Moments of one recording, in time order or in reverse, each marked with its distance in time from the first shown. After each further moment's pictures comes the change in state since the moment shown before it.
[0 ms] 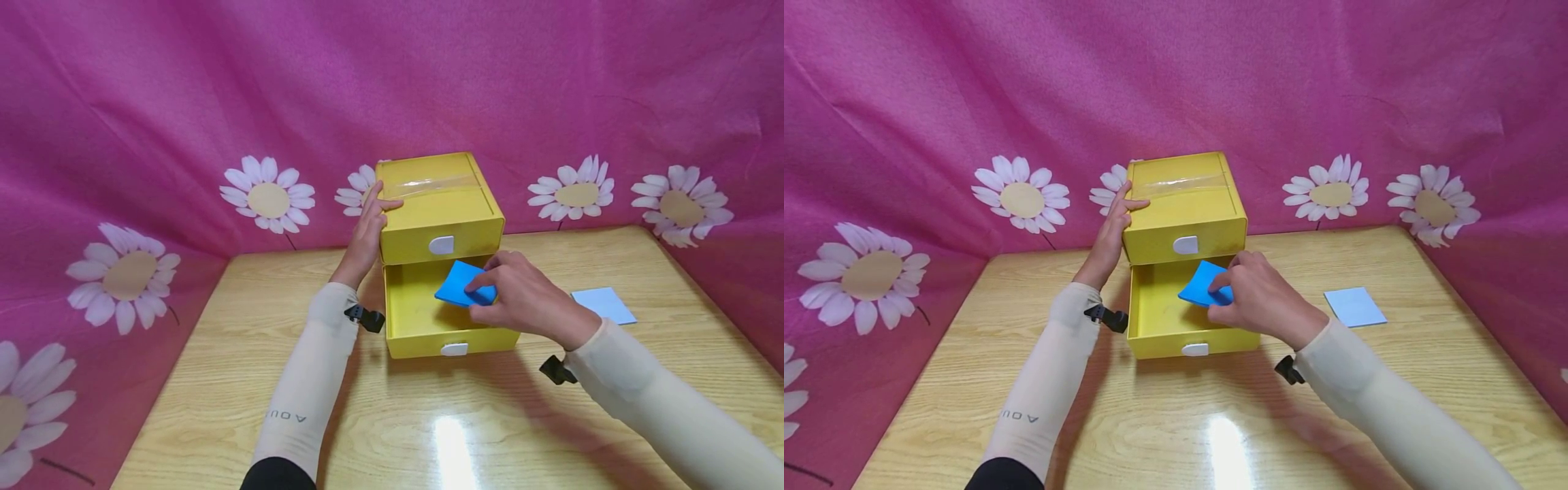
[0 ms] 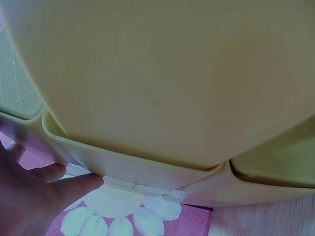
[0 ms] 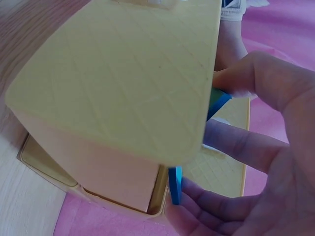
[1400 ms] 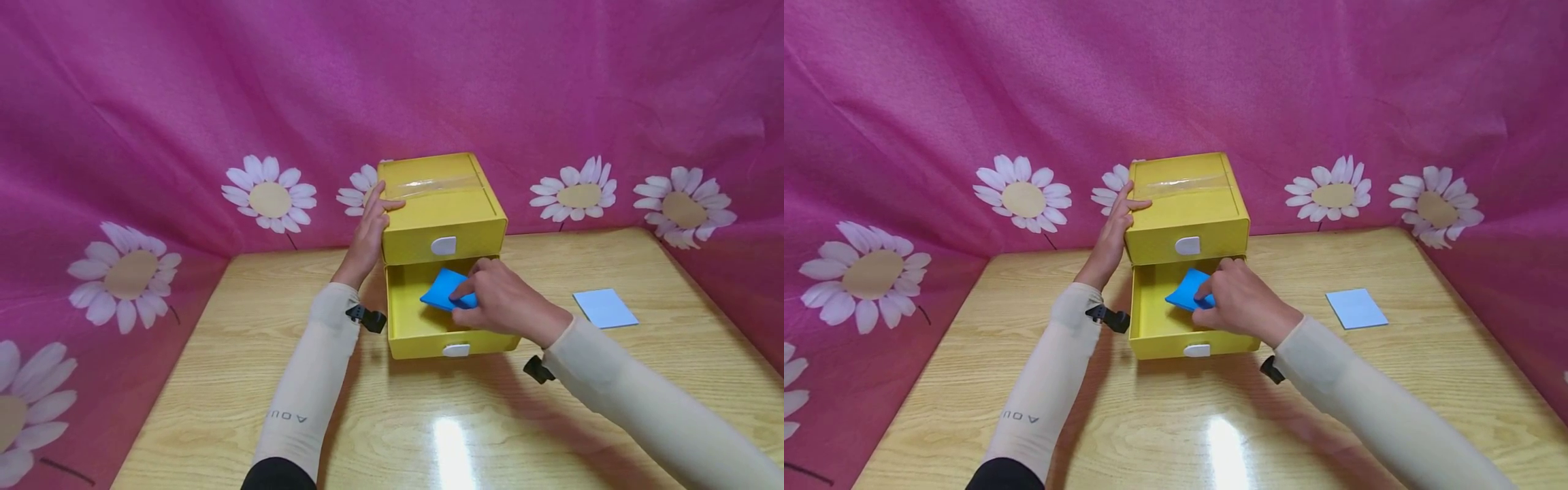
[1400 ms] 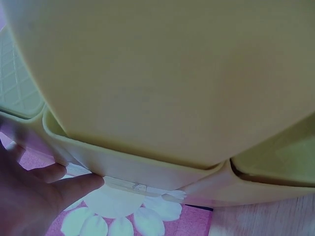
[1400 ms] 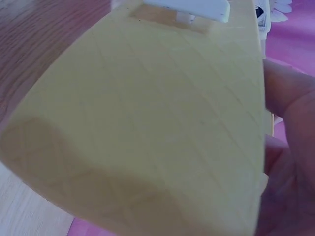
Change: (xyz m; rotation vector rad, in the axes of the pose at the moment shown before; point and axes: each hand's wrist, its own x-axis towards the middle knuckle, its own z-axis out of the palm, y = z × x) left_hand -0.001 -0.001 -0.001 0.032 -0.002 -0.008; right_hand 0.017 -0.010 0.020 -0.003 -0.052 -0.034
